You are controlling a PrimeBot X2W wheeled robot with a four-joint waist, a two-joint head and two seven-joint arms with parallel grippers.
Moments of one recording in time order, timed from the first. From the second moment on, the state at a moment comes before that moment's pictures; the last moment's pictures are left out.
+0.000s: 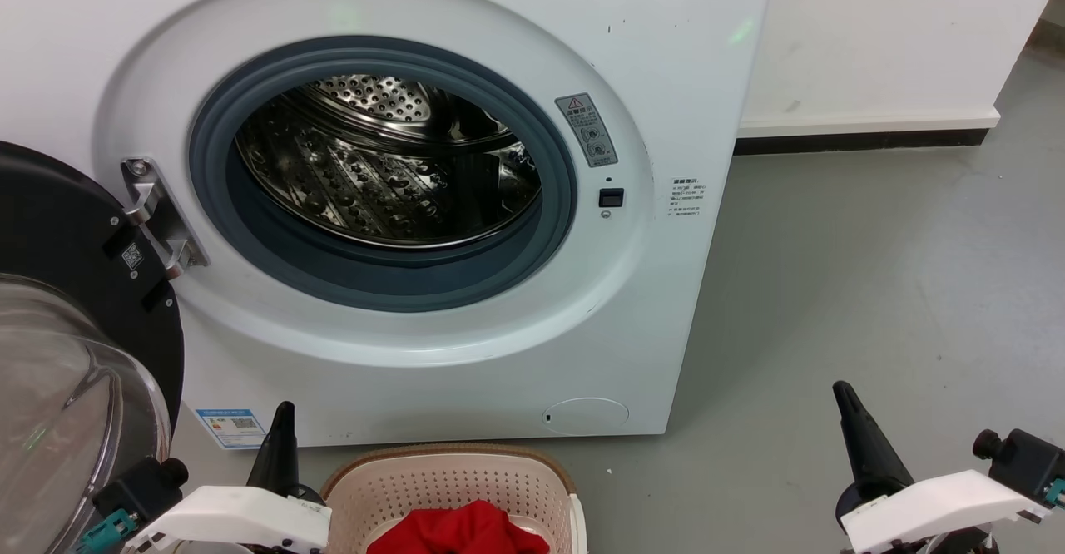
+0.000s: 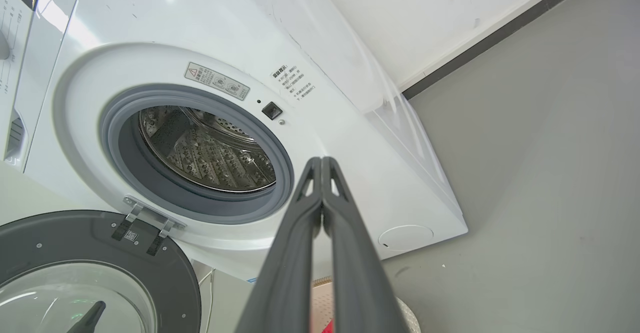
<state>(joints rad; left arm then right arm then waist) 0.01 0.11 0.00 0.17 -0.85 -0.01 -0.07 0.03 -0.08 0.03 0.13 0.80 0.13 -0.01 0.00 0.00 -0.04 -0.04</state>
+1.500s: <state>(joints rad) -0.06 0.08 0.07 0.22 -1.31 -0.08 0.04 -0.04 -0.08 -0.03 0.20 1.32 0.13 0.04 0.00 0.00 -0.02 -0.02</state>
